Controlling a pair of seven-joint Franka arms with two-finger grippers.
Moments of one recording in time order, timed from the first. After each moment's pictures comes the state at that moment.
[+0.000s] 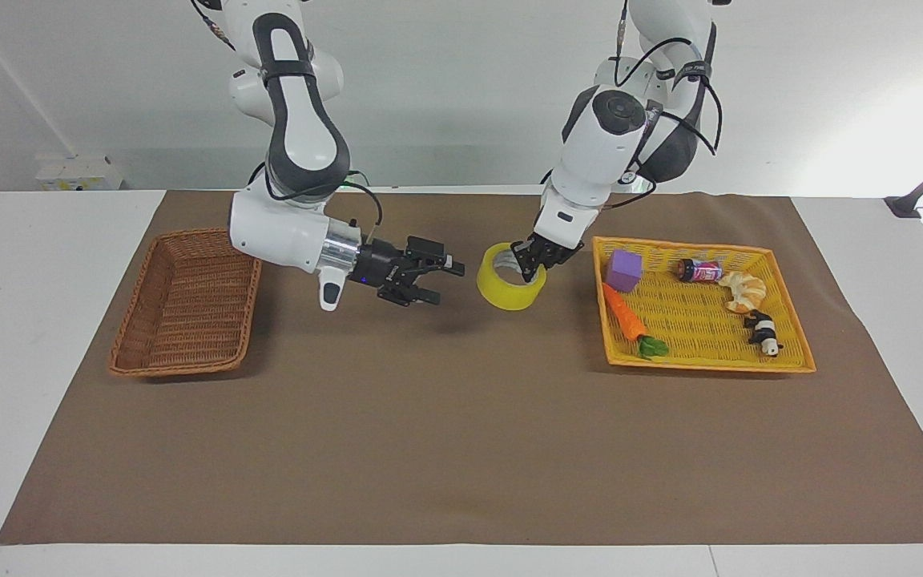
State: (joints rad) left arm -0.61 0.07 -0.01 -1.91 -0.18 2.08 -0.76; right arm 0.44 0.20 -0.13 -1.98 1.44 2.08 -0.52
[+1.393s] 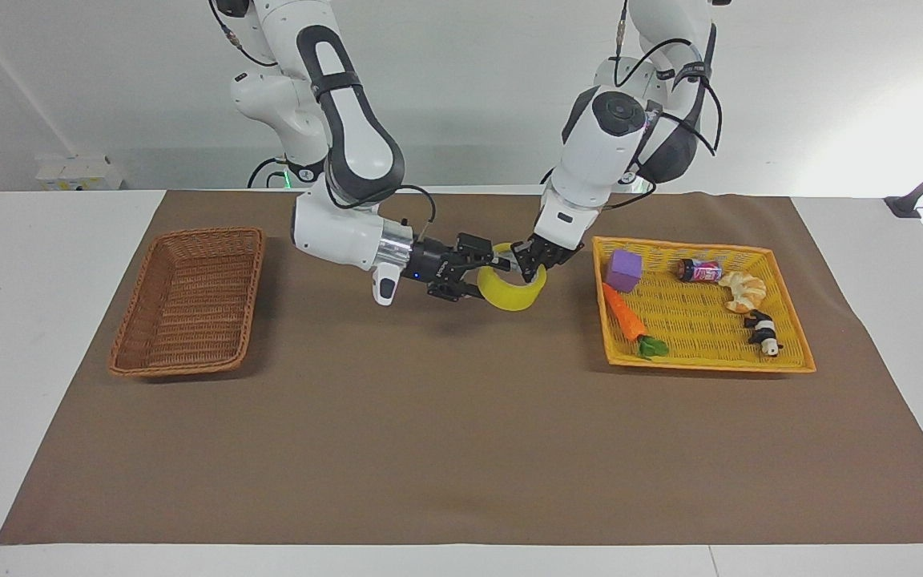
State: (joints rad) left arm -0.61 0.08 -0.01 -1.91 -0.18 2.08 -0.76; right arm 0.56 0.22 -0.13 -1.99 1.52 2.18 -0.57
